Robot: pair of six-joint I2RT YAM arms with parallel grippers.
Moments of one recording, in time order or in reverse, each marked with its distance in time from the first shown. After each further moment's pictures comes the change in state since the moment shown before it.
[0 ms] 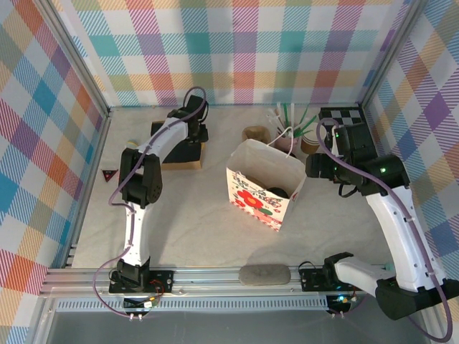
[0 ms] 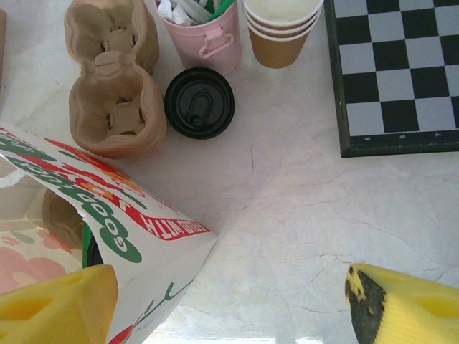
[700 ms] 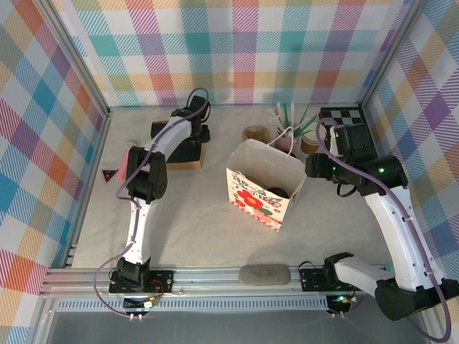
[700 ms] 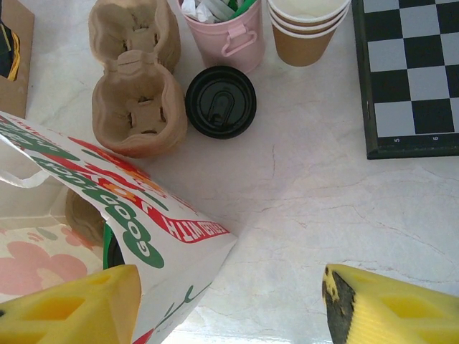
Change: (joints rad) left arm 0.001 0.110 0.115 -0.043 0.016 0.018; right arm -0.015 -0.003 -0.024 0.040 -0.063 0.000
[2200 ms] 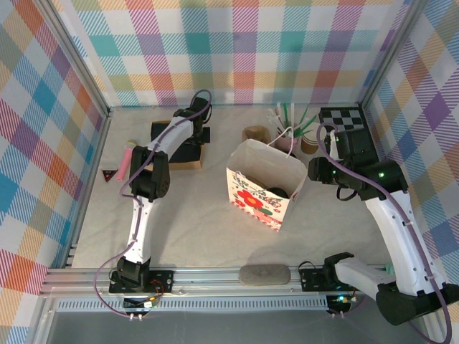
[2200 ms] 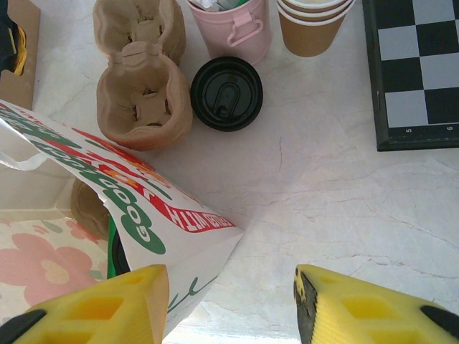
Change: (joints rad) left arm 0.002 0.049 0.058 -0.047 -0.016 0.079; right arm -0.002 -0.034 -0.047 0.014 -0.026 0.012
